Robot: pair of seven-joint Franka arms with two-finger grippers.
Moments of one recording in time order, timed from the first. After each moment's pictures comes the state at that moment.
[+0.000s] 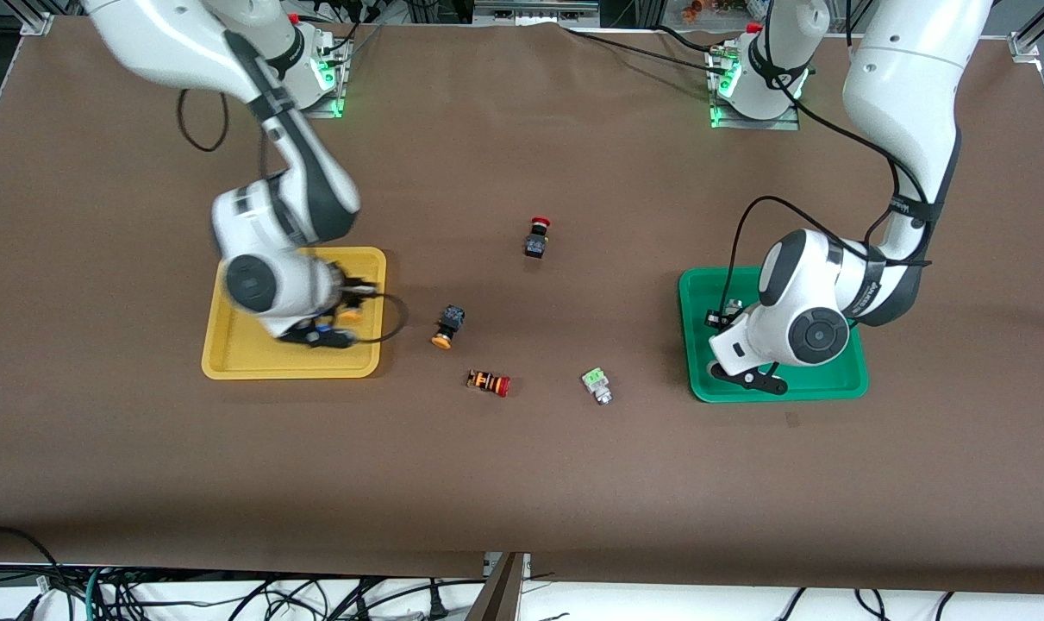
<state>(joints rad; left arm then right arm) -0.08 0.65 -0.16 -1.66 0.05 1.96 -0.01 0.19 0.51 0.06 -1.79 0.07 1.98 0.26</state>
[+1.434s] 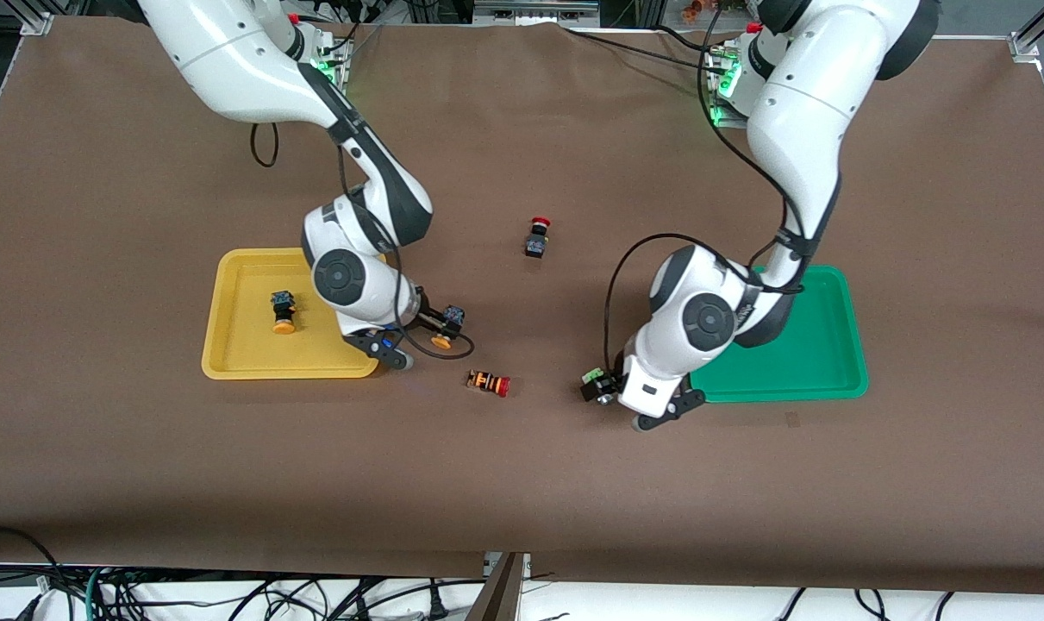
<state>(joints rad) -0.32 0.88 -0.19 -1.35 -0.07 2.35 -0.84 0.34 0.71 0.21 -1.66 0.10 2.32 0.94</state>
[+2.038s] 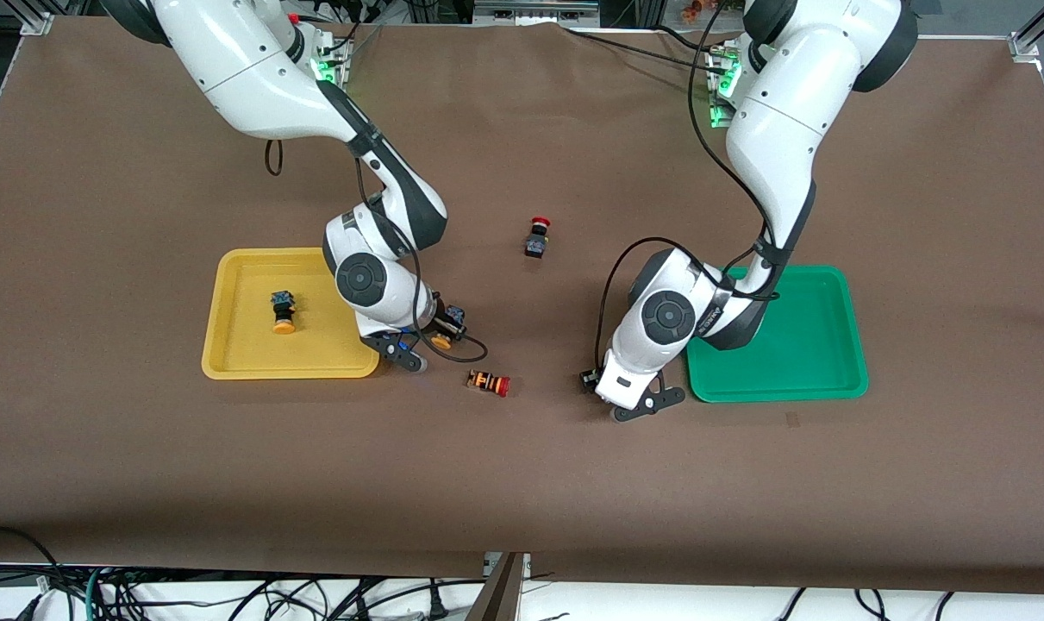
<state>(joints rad) -0.34 0.93 -0.18 -1.35 0.08 2.36 -0.85 0.35 0.75 0.21 -1.64 0.07 2.37 0.97</state>
